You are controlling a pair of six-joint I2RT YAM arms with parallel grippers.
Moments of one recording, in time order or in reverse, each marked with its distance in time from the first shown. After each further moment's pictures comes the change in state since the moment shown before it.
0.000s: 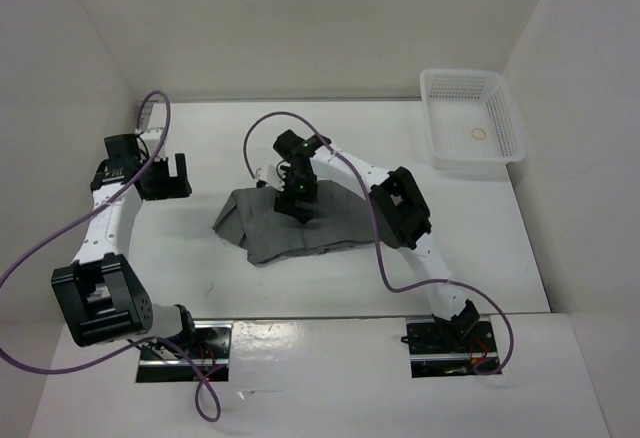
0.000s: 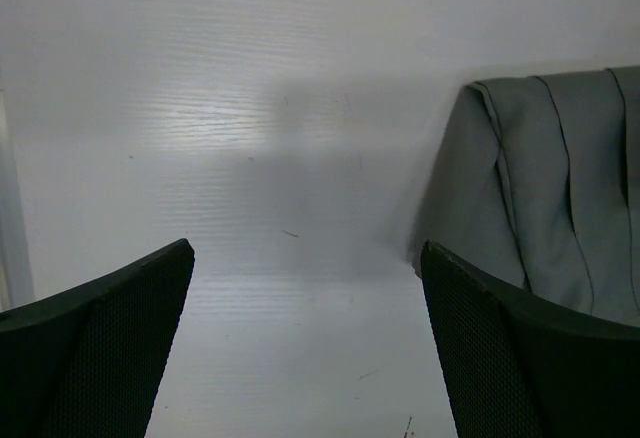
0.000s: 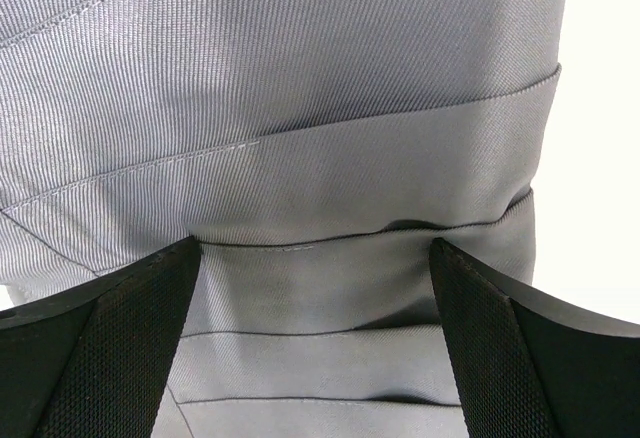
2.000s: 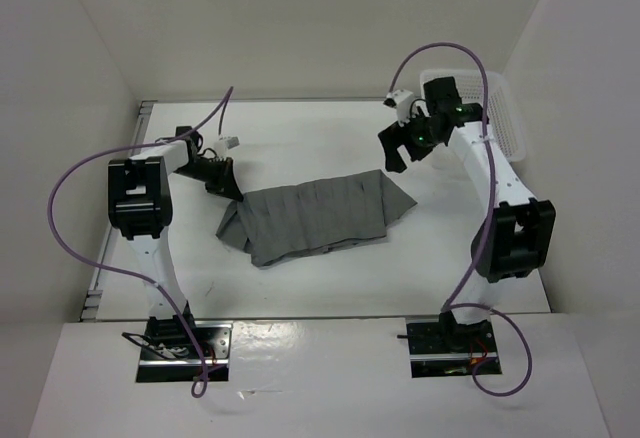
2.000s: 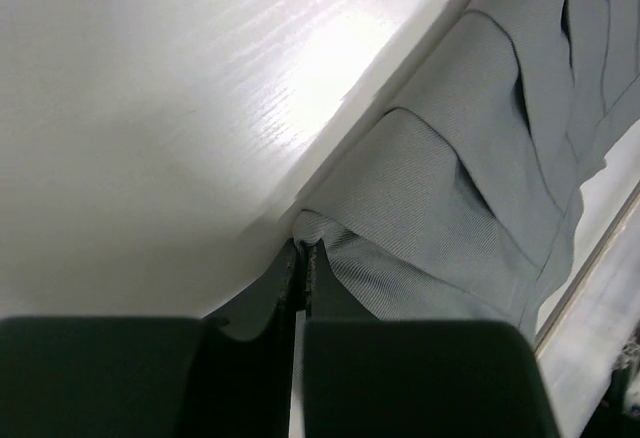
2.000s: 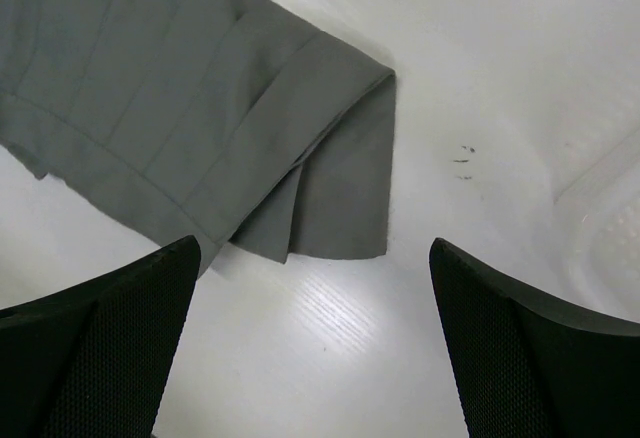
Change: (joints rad) left arm -0.188 0.805 0.428 -0.189 0.591 0.279; right arm -0.581 -0.709 -0.453 0.080 -0.124 0.256
